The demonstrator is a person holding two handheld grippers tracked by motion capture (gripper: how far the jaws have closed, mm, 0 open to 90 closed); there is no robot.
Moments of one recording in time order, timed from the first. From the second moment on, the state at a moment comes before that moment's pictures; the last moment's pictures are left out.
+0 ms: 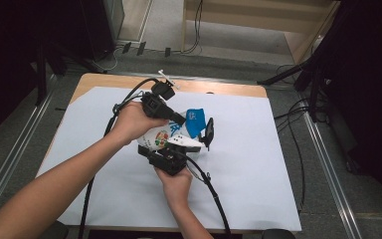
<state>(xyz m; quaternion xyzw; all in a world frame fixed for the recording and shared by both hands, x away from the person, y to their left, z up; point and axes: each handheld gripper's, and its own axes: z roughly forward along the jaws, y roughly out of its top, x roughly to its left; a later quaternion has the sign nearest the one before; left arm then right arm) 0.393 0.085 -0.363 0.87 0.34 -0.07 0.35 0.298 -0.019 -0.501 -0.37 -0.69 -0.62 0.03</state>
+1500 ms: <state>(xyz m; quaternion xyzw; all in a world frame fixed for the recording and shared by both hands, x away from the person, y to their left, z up) 0.394 0.086 -0.365 0.87 0.34 -0.08 0.35 0.298 -0.019 -0.500 -0.37 -0.69 -0.62 0.03</state>
